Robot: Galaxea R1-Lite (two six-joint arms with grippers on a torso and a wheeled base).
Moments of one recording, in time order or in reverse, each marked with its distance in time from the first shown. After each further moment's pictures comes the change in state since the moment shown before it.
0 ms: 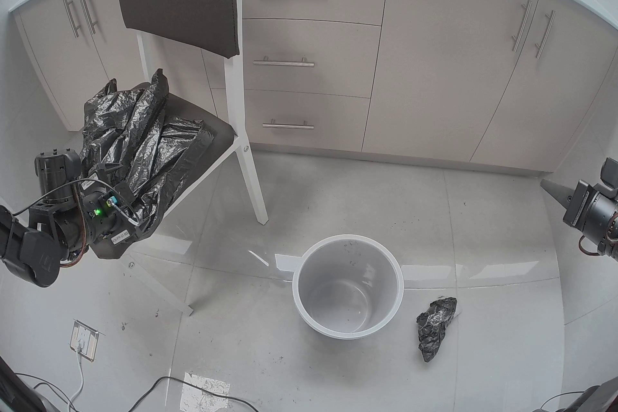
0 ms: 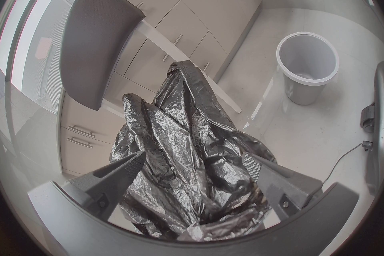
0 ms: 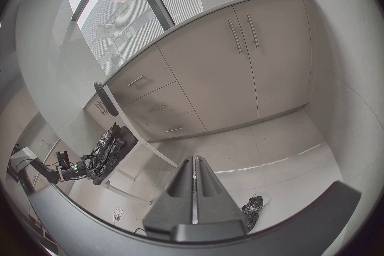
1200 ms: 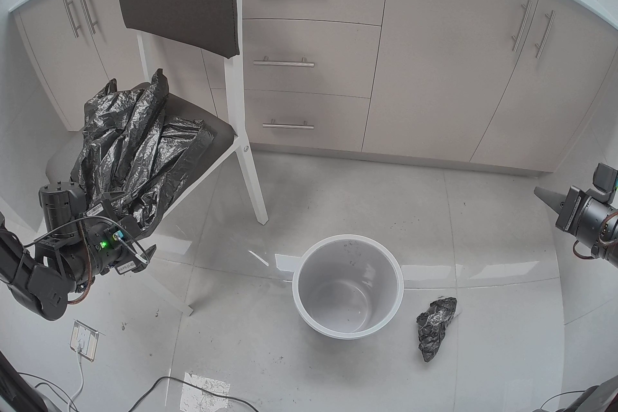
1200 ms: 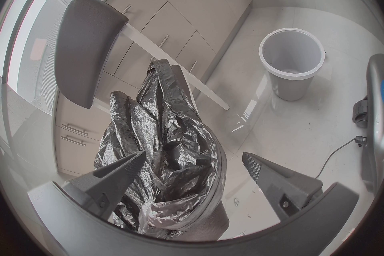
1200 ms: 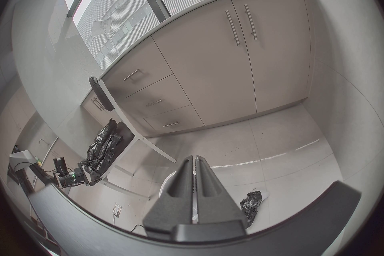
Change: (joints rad) left arm -0.028 0.027 0.191 -0.180 0.010 0.007; right arm -0.001 0.040 0.008 -0.001 0.000 0.000
